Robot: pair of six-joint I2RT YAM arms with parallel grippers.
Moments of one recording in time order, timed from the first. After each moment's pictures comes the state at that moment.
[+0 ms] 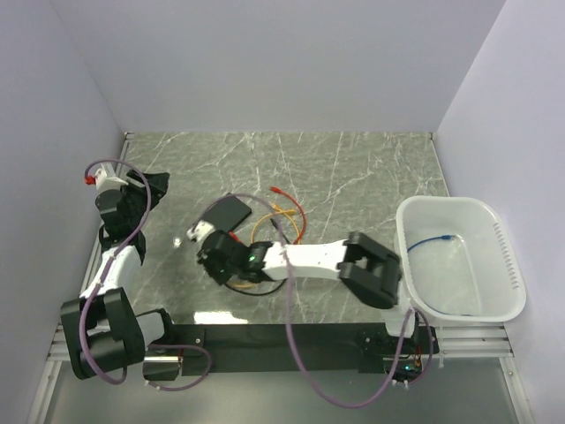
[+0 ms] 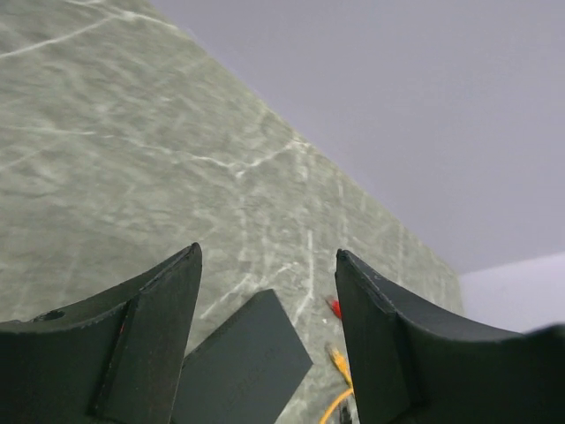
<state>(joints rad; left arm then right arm) 0.28 1.15 0.54 0.48 0.29 -0.77 1.26 2.06 1.48 -0.17 0.12 0.29</state>
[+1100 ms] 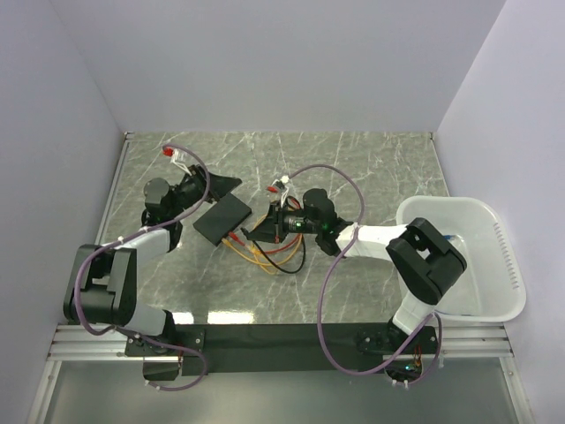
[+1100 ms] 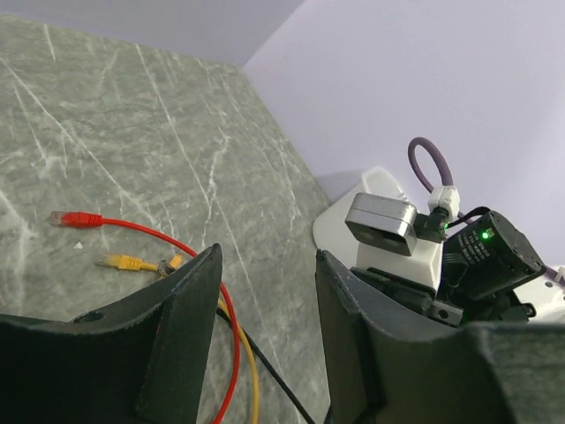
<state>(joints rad) -0.10 1.44 0.60 0.98 0.76 -0.88 0.73 1.69 0.81 0.67 -0.67 0.68</state>
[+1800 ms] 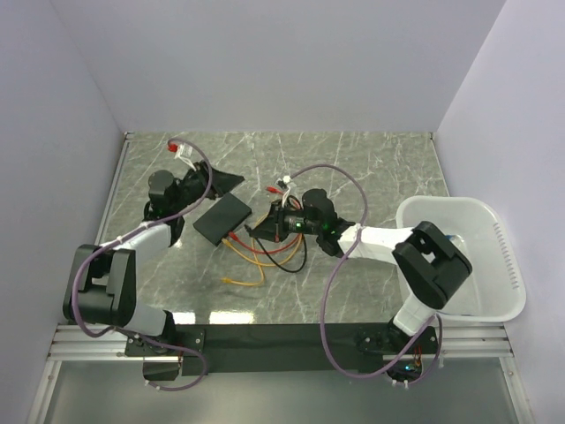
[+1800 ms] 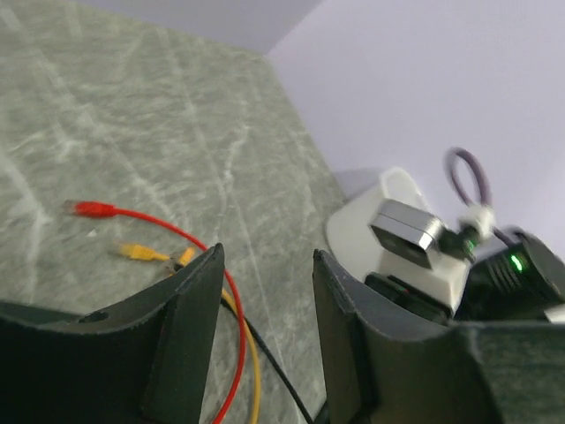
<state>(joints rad) -0.13 1.45 0.65 0.87 0.74 -0.84 0.73 1.66 0.81 0.64 -0.63 0.66</state>
